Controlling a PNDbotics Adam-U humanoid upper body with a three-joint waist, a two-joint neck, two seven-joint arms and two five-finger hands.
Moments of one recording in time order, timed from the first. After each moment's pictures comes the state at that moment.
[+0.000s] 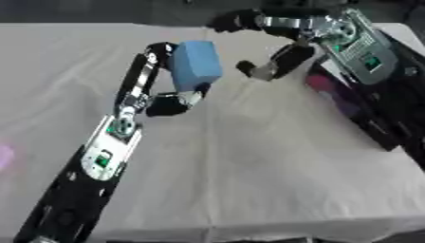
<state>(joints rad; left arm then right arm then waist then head) -0.74 0.06 -0.36 -1.28 -0.36 -0.12 0.09 -0.92 -0.50 0.36 -1.34 0.15 -0.37 0.63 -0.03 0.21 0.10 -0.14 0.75</state>
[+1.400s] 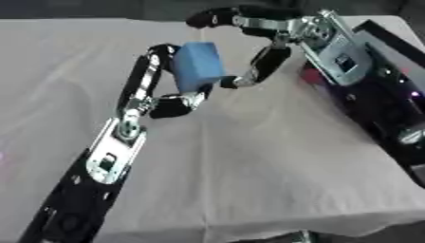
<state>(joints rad) -0.76 0.03 -0.37 -1.24 -0.43 -0.10 0.13 -0.93 -0.47 0.37 -1.38 0.20 -0.36 0.64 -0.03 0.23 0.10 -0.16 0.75</state>
